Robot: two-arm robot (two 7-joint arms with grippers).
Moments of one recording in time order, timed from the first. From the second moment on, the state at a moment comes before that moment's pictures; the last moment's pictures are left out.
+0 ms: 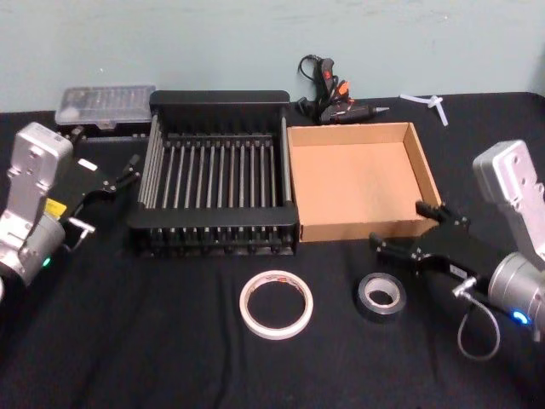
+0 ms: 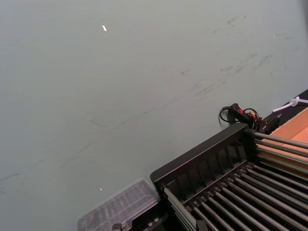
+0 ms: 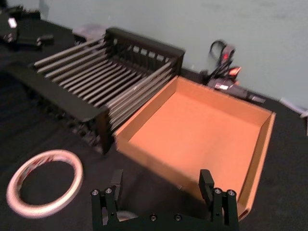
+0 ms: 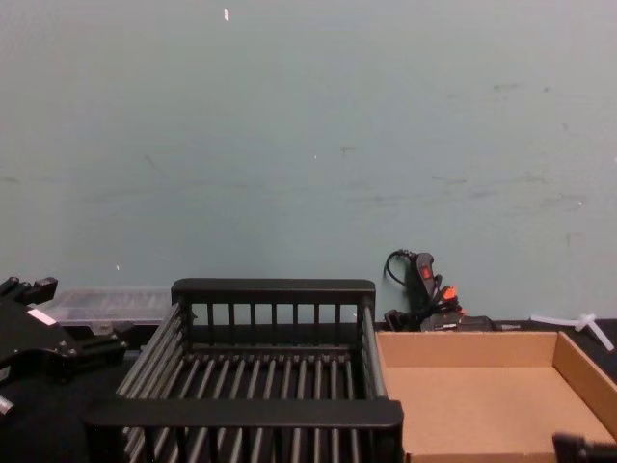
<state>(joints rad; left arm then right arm) -0.20 0.60 0.45 -1.41 -0.25 -0.12 0.03 -0.09 0.66 -0.30 -1.87 0.44 0.32 0.18</state>
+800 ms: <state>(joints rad) -0.20 0.60 0.45 -1.41 -0.25 -0.12 0.03 -0.19 0.67 -0.26 -1.94 0.43 0.48 0.20</state>
